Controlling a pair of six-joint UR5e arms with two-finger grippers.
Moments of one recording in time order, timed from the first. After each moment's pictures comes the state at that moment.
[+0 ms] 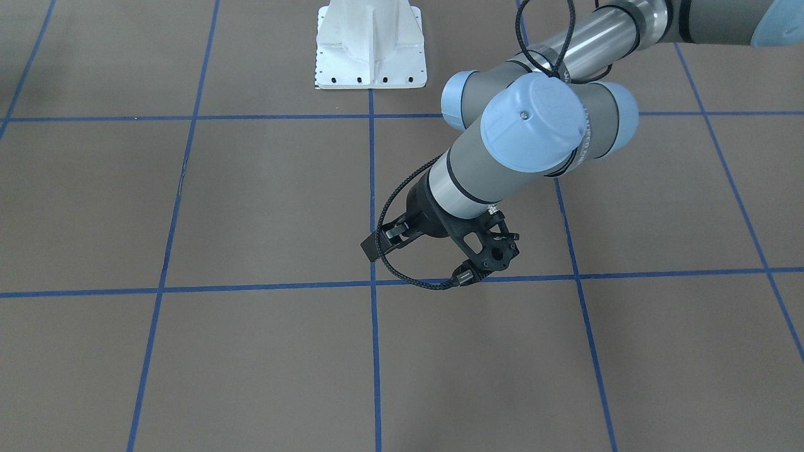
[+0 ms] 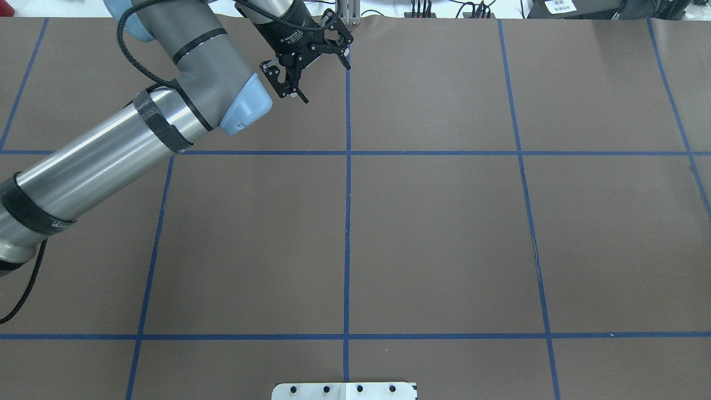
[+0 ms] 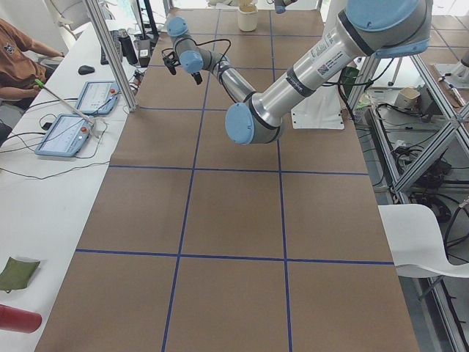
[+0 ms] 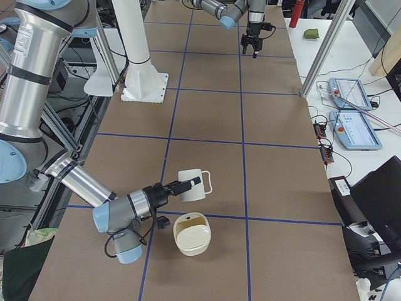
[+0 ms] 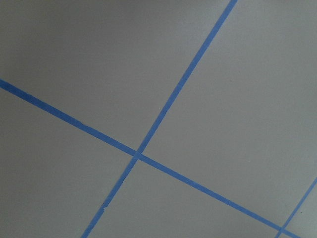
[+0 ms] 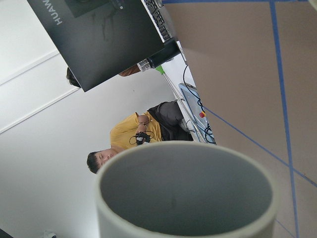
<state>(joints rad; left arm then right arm) -0.88 -2.55 -1.28 -1.86 -2.38 -1.69 1.38 -1.89 1.14 1.03 1.87 2.82</state>
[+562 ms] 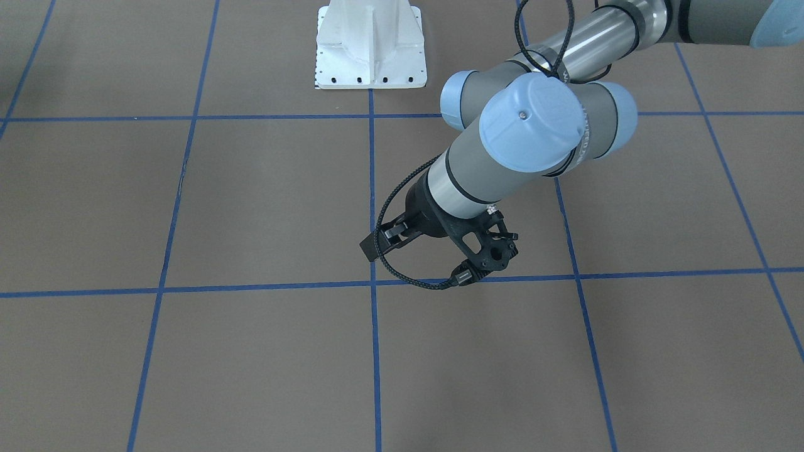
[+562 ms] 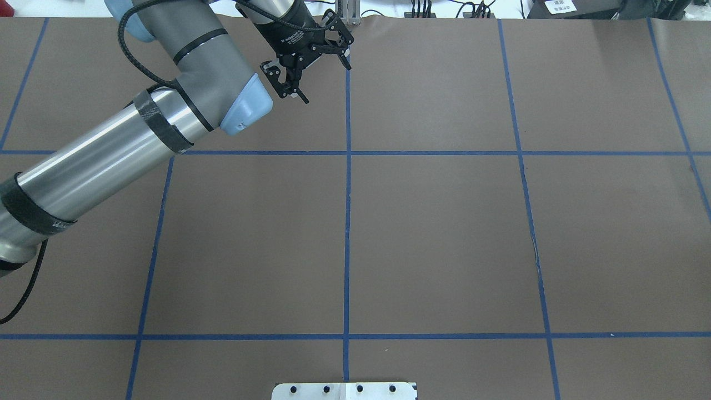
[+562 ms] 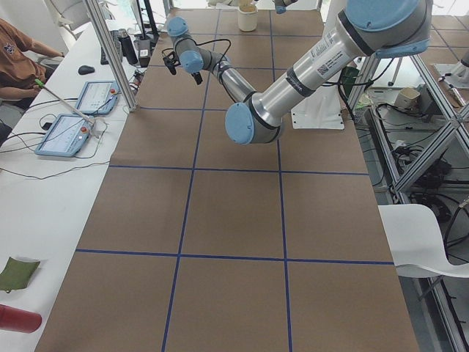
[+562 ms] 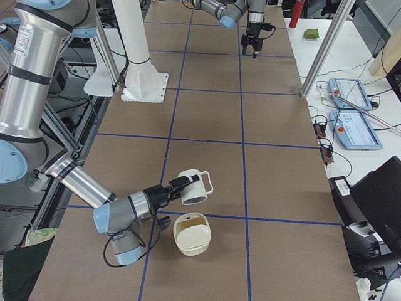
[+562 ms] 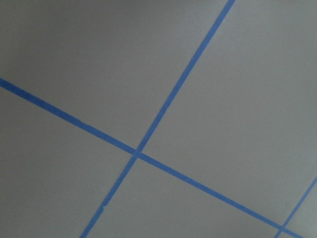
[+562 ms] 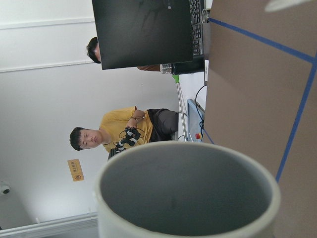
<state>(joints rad) -0.88 -2.55 -1.28 -1.86 -2.38 -1.69 1.38 -1.89 1.12 1.01 1.89 2.36</state>
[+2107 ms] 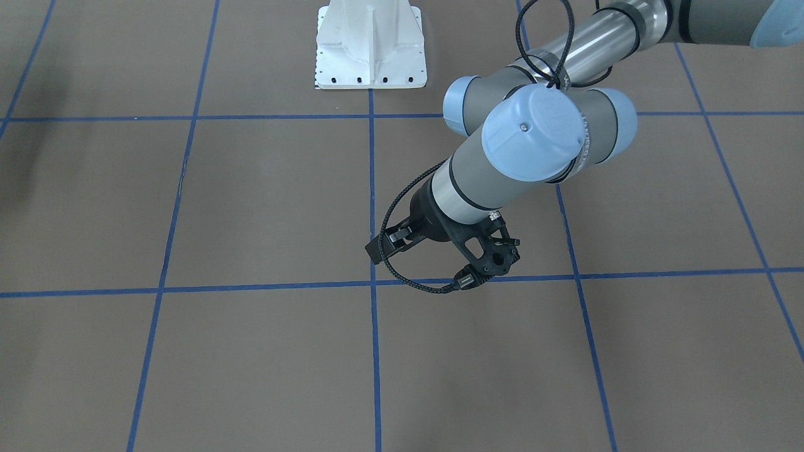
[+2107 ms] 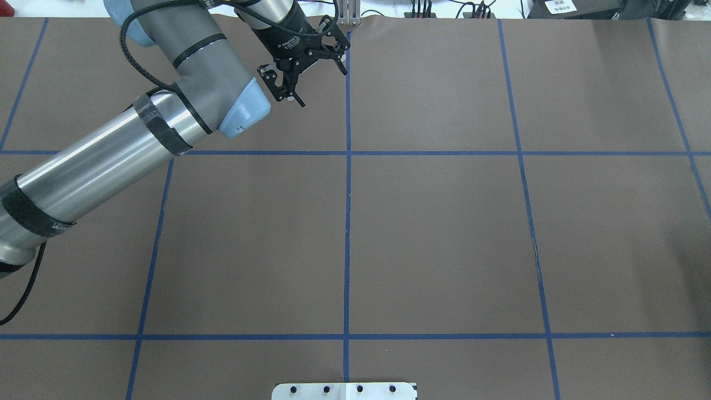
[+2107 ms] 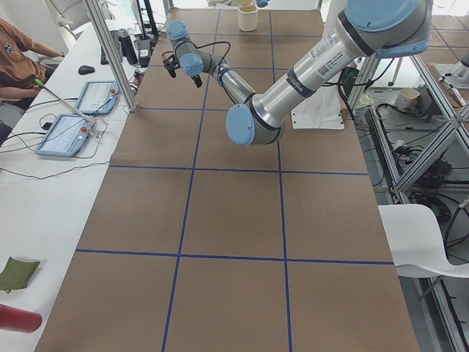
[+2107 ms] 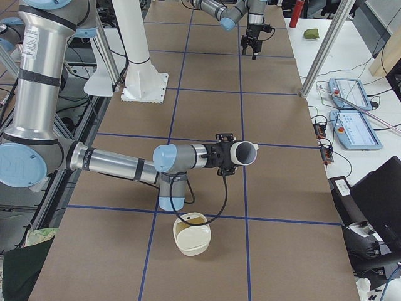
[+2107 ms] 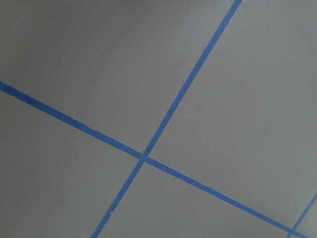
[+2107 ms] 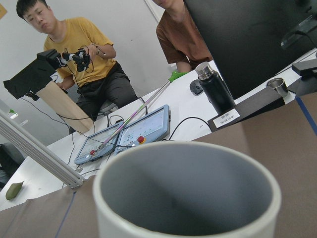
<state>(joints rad) -0.88 -2.54 -1.27 -1.86 -2.38 -1.66 1.37 -1.75 1.57 0.10 2.02 1.27</state>
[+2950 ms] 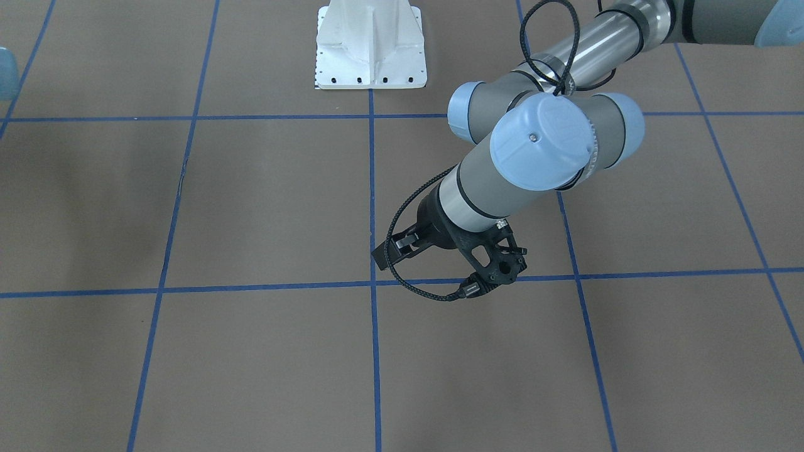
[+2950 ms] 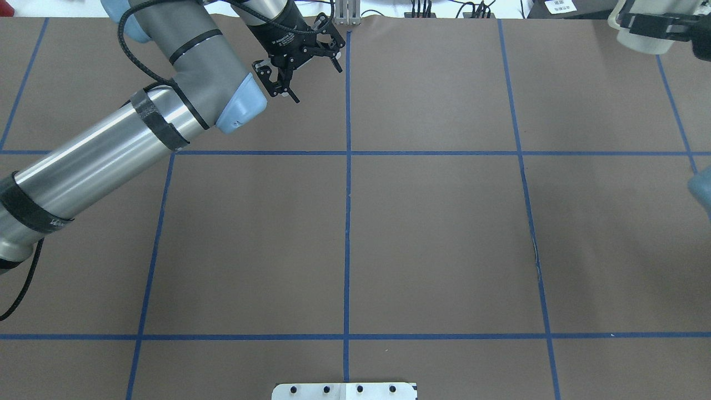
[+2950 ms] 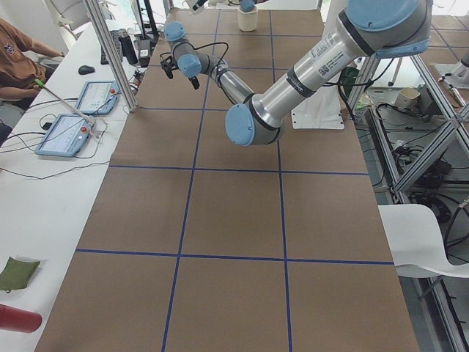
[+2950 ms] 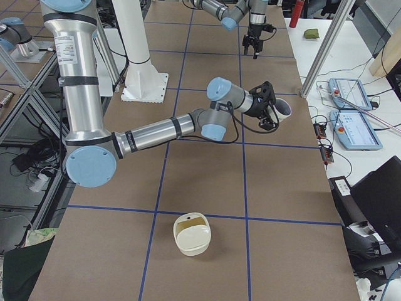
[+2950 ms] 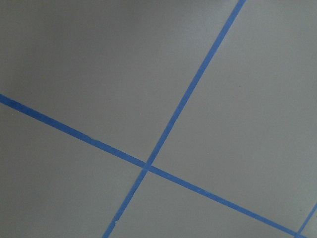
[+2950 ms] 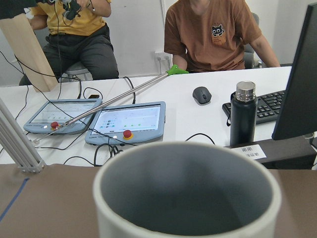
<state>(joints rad) -0.89 -2.54 -1.25 -1.85 -2.38 -1.60 1.11 -1.42 1.78 -0.69 1.70 0.89</state>
